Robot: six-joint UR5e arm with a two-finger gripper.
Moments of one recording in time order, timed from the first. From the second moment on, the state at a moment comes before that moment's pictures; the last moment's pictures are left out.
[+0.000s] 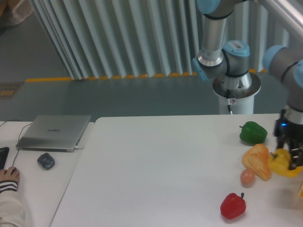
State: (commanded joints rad) arm 2.44 -1.91 -1.47 -1.26 1.48 1.47
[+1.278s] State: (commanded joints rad) arm 2.22 -1.92 -1.54 -1.34 1.50 1.24
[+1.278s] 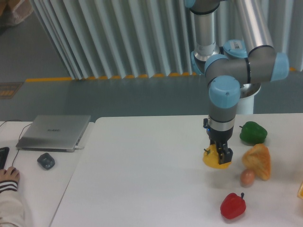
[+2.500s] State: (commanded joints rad) arm 2.22 -1.97 -1.54 -1.27 1.57 1.25
